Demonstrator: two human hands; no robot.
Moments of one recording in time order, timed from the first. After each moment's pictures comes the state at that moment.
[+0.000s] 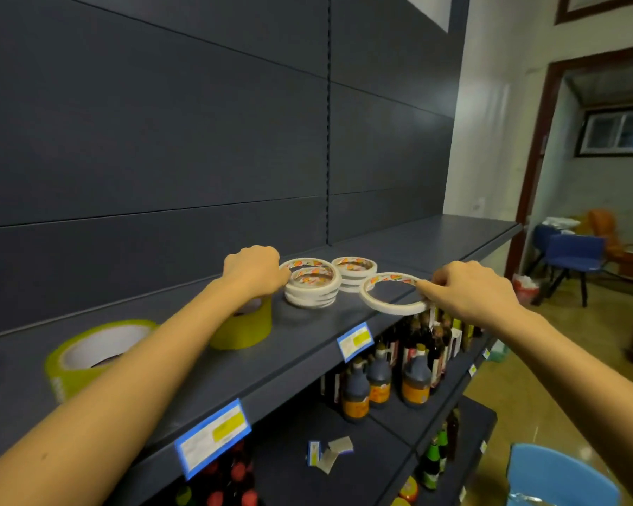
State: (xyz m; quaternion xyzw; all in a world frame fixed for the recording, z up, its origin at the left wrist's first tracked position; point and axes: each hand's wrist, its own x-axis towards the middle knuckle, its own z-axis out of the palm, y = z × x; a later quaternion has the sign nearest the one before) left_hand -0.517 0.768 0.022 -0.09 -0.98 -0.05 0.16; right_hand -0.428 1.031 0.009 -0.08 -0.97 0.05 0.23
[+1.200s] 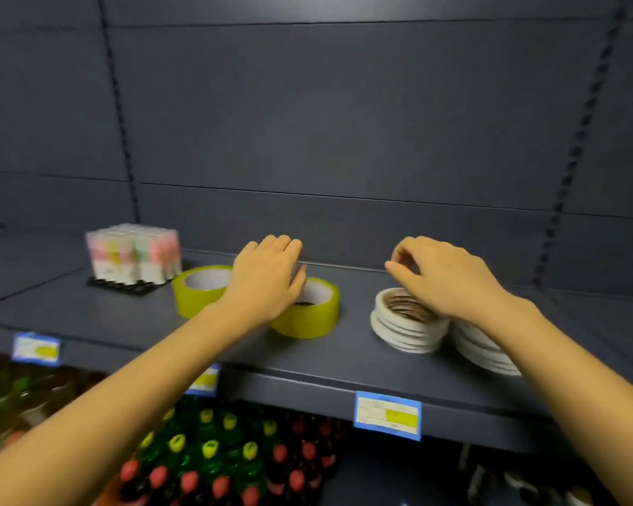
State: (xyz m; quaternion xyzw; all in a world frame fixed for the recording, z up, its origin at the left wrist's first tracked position) left_hand -0.476 0.787 -0.002 0.20 -0.91 0.16 0.32; right_hand -0.618 0.972 0.030 0.47 -0.84 0.15 0.21
